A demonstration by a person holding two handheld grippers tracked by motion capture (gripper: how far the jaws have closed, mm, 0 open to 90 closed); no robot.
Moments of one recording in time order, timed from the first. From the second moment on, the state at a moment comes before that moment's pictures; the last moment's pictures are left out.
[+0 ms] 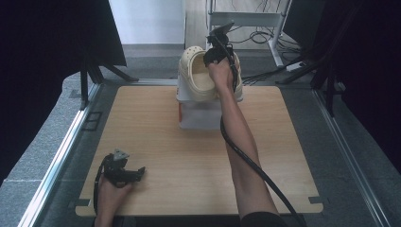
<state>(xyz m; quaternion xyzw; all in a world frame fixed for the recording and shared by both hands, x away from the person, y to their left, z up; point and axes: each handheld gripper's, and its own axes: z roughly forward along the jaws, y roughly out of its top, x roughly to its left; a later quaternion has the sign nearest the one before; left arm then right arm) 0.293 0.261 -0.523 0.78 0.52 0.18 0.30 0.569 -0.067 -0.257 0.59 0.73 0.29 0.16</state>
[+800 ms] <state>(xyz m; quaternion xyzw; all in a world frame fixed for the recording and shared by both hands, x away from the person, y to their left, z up) 0.294 0.261 -0.523 0.78 0.52 0.18 0.30 0.588 -0.068 -0.294 0.55 0.76 0.31 0.18</state>
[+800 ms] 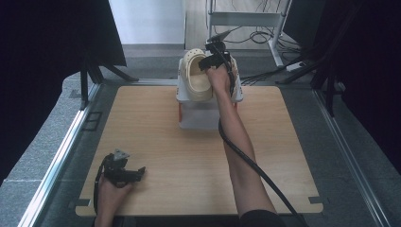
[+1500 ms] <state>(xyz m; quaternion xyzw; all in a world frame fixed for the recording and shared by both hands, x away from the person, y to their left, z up) 0.294 0.261 -0.523 0.78 0.52 0.18 0.30 0.528 -0.089 -0.277 0.40 0.83 0.34 0.18</state>
